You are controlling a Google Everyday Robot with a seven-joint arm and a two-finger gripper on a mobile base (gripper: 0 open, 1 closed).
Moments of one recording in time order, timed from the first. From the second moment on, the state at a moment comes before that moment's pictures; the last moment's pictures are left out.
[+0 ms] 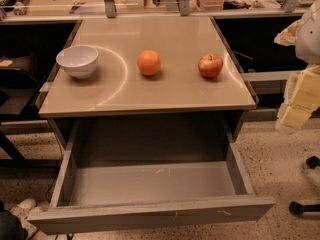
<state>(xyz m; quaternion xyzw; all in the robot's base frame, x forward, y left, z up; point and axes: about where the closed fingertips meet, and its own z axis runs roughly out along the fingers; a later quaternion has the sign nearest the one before) 0.439 -0.215 0.981 -0.60 0.78 -0.04 0.17</state>
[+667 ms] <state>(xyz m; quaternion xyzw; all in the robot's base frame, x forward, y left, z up) 0.462 -0.203 0.989 -0.61 0.78 -0.07 0.15</state>
